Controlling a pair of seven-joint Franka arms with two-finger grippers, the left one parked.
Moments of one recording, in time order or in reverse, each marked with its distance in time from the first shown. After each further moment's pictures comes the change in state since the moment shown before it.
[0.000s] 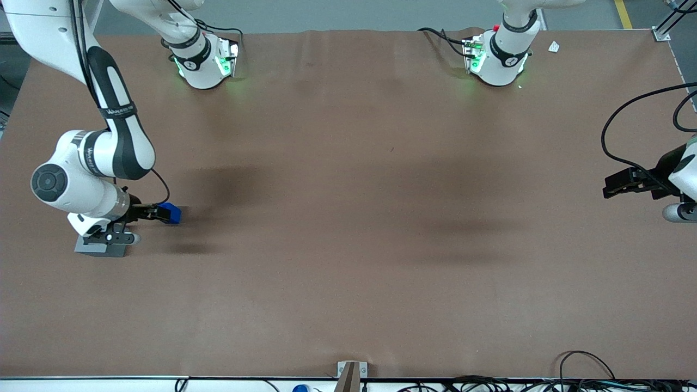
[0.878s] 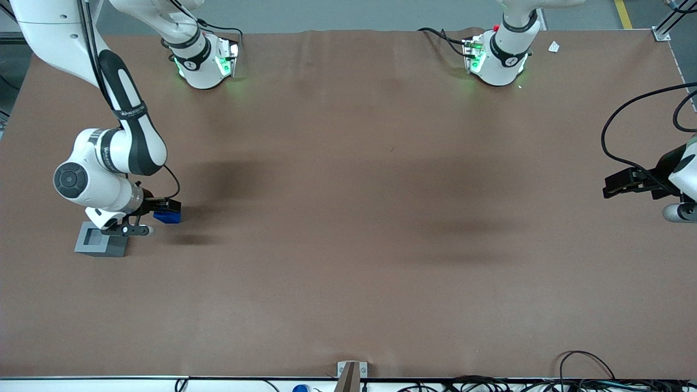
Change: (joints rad) arm 0.009 0.000 -0.003 -0.084 0.000 0.057 0.000
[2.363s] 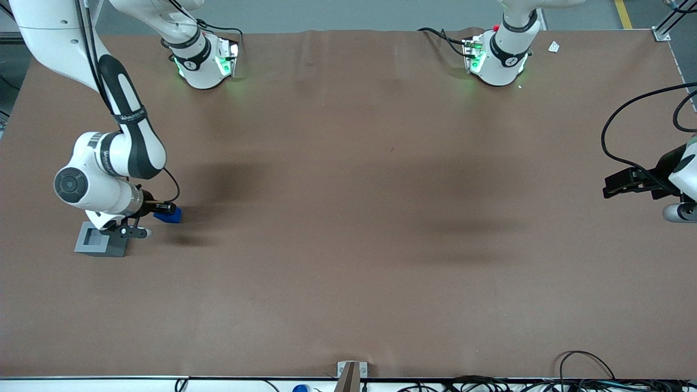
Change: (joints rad) arm -0.009 0.024 -0.005 0.072 0.001 -0.116 0.066
